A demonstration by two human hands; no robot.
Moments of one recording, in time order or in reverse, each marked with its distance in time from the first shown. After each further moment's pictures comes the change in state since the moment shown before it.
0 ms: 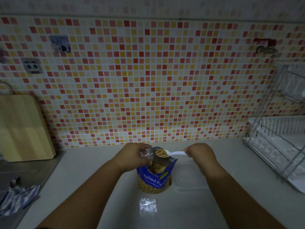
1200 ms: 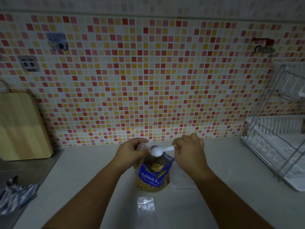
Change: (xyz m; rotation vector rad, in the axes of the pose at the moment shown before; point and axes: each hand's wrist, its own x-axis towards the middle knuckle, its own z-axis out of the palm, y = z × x) left_hand -0.002 -0.001 0.014 -0.564 0.224 -0.104; right_hand -0.026 0.003 0.047 0.211 1.086 -0.492
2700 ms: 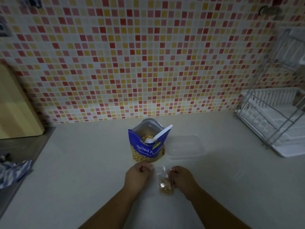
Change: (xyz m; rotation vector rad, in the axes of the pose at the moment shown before) left_hand -0.088 -0.105 0.085 0.051 0.085 -0.410; right_hand -0.150 0.025 0.085 0.727 -0.632 0.785
